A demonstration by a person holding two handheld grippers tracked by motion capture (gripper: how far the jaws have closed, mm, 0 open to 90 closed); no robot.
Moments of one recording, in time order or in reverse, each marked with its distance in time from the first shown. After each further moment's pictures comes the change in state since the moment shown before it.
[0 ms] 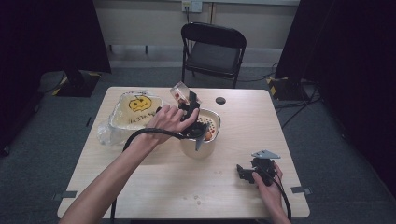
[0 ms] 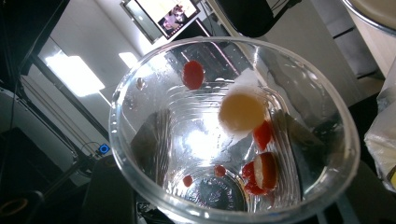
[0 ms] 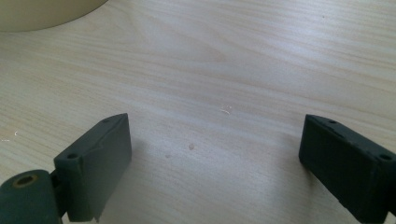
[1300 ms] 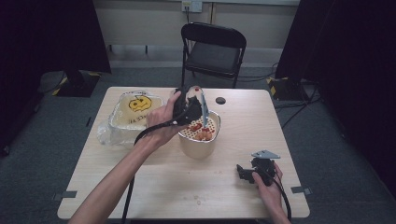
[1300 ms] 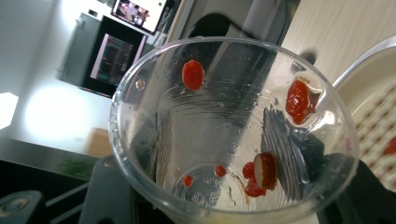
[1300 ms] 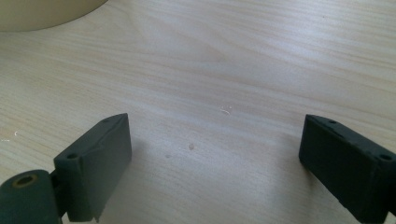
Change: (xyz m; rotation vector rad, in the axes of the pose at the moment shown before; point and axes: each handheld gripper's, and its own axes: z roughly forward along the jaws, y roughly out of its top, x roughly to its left) left arm 0.044 -0.061 -0.002 -0.242 -0.358 -1.182; right arm 0.000 0.000 0.000 0.001 0.000 -0.001
